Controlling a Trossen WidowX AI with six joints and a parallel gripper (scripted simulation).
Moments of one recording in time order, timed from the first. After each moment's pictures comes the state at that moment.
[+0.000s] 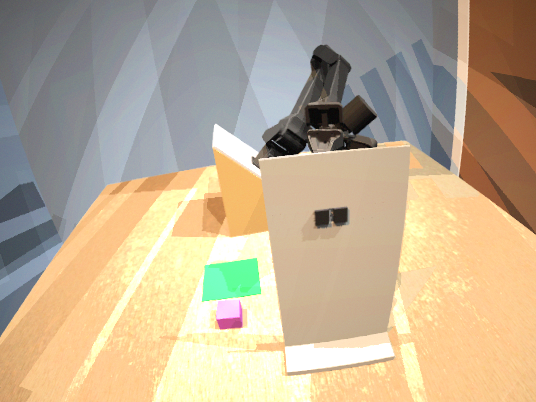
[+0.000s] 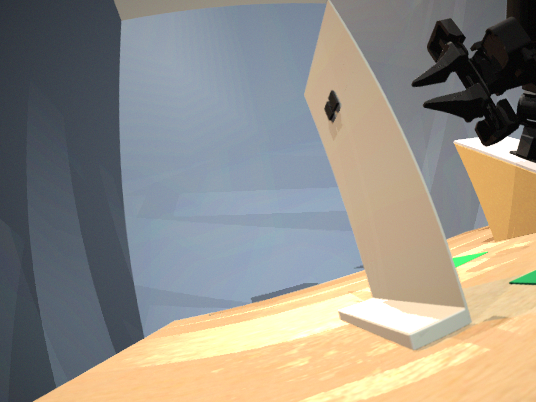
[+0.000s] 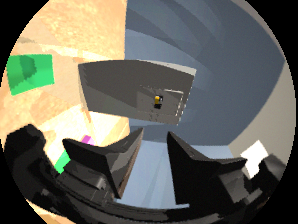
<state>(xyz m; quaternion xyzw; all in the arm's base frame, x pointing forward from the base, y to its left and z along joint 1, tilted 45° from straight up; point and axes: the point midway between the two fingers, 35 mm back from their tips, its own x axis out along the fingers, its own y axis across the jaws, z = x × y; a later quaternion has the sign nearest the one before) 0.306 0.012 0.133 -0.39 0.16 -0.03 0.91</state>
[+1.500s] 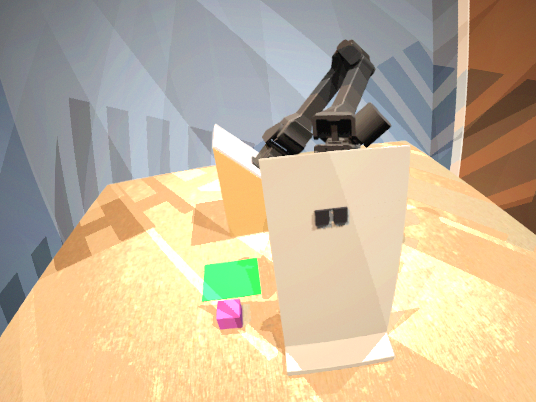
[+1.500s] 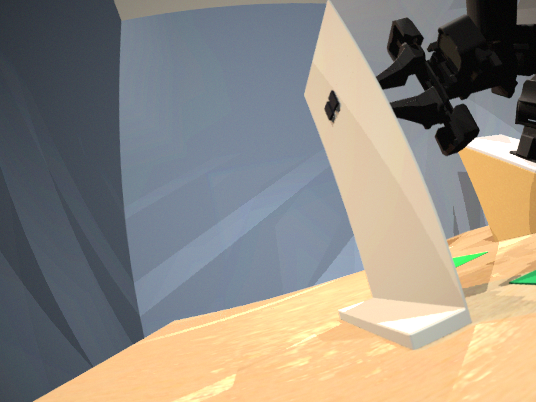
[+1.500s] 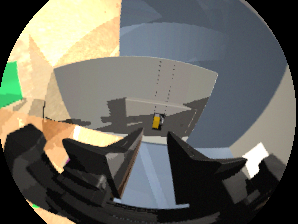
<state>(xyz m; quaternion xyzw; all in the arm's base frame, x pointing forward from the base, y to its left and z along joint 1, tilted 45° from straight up) 0.385 0.013 0.128 -0.39 0.15 -0.03 0.91</state>
